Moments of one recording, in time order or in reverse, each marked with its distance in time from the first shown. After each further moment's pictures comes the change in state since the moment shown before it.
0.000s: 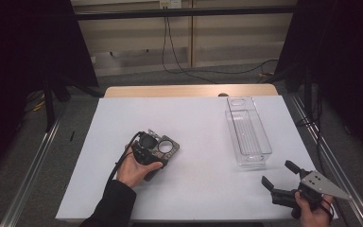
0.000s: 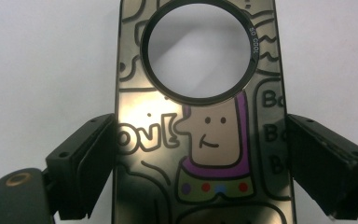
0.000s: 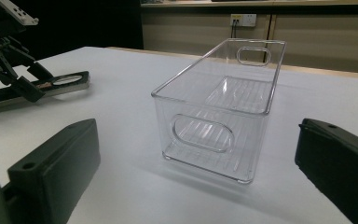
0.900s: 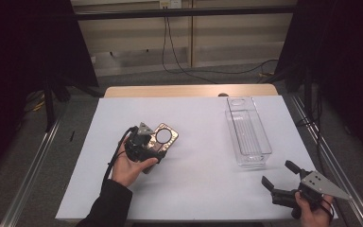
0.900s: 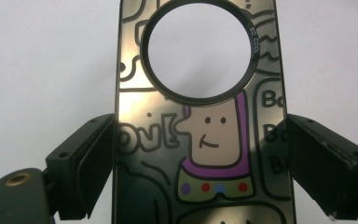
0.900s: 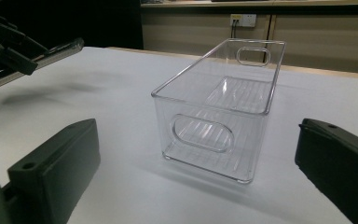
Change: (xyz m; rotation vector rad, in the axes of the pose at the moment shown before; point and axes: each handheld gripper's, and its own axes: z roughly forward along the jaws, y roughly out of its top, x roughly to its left) left arm 0.003 -0.001 -0.032 -0.236 0.019 0.035; right arm 0.000 0.000 0.000 -0.002 -0.002 0.004
